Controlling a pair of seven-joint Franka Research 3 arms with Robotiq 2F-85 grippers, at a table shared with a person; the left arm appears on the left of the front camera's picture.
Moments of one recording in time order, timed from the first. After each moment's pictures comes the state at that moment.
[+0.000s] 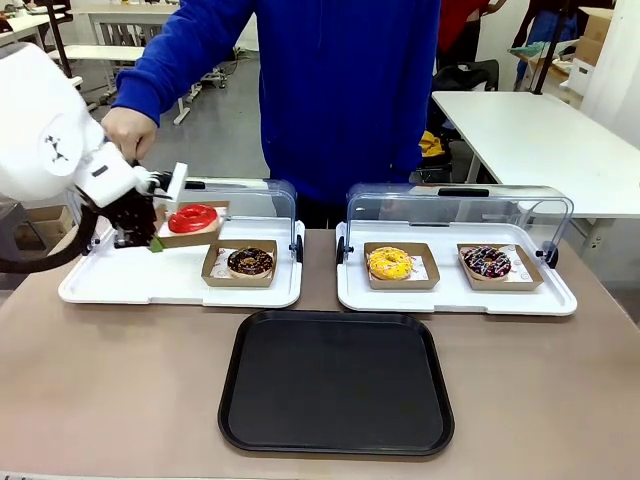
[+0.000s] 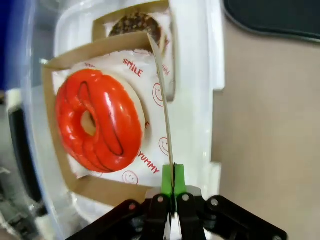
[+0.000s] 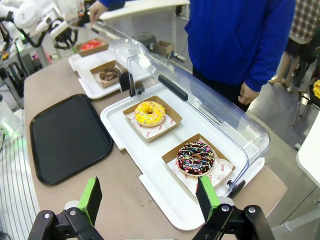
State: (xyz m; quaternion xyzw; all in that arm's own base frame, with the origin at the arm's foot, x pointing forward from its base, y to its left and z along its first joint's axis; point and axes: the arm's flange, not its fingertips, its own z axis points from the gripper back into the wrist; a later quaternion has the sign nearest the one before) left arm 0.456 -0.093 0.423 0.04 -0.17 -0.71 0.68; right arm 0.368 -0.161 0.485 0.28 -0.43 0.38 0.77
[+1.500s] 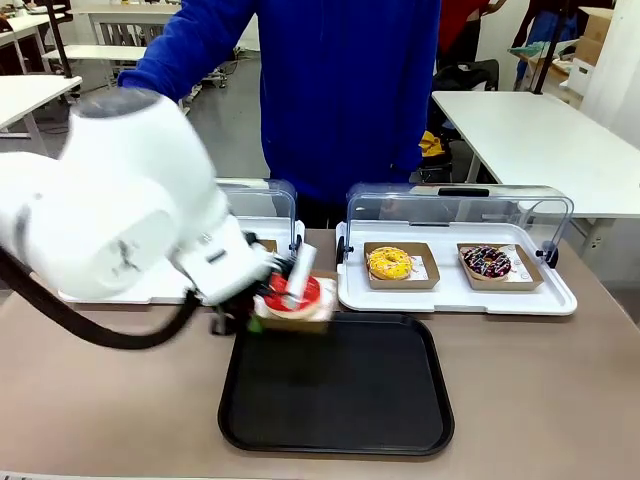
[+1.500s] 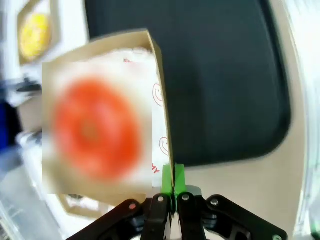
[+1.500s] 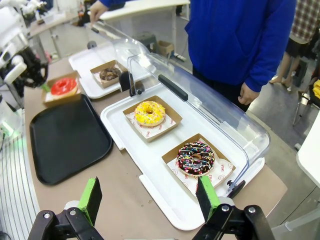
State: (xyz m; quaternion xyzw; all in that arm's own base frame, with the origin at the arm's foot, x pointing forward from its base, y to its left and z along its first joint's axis) left arm 0.302 -0.285 0.406 0.03 -0.15 -0.77 0.61; right arm 0.368 -0.160 0.485 0.28 -0.43 0.38 0.77
